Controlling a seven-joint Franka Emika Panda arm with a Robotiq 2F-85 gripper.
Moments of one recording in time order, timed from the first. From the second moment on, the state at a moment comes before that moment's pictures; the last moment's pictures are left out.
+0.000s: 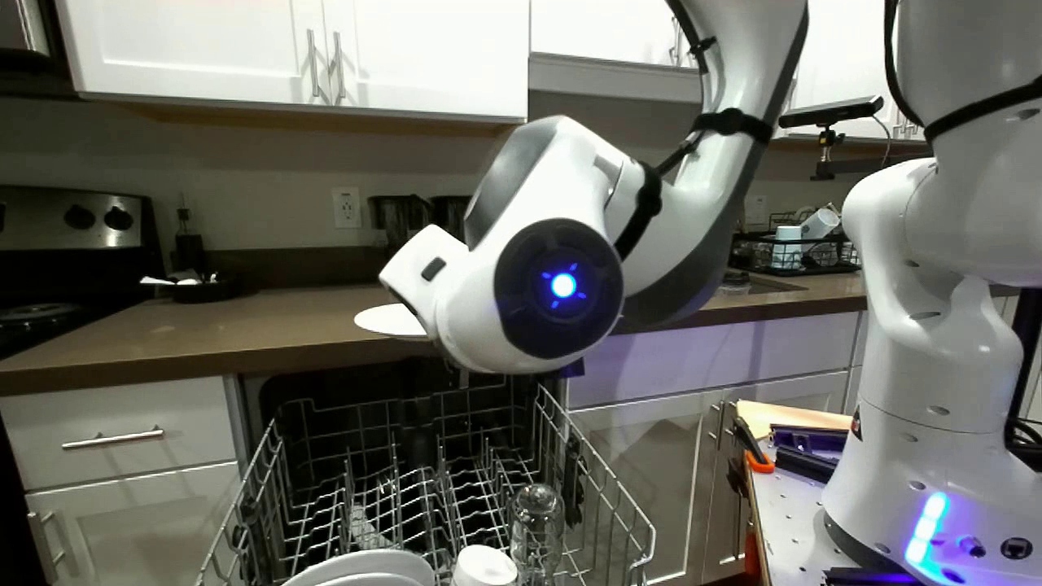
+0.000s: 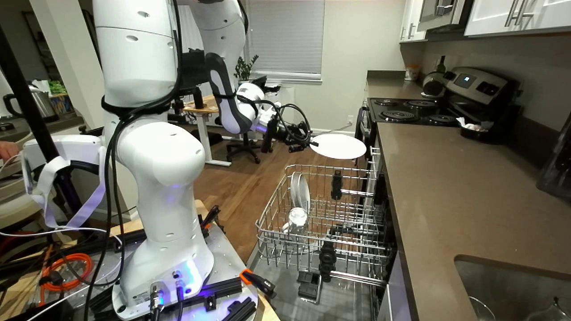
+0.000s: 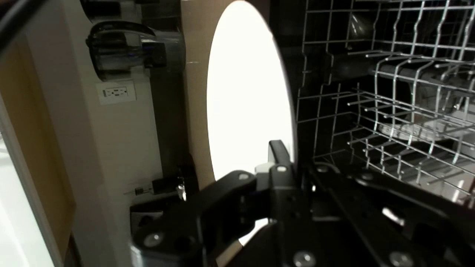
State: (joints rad) arm 0.29 0.13 0.32 -2.47 -1.53 1.92 1.05
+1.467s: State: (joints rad) arm 0.06 0.17 0.04 -2.59 -0.75 3.18 0.08
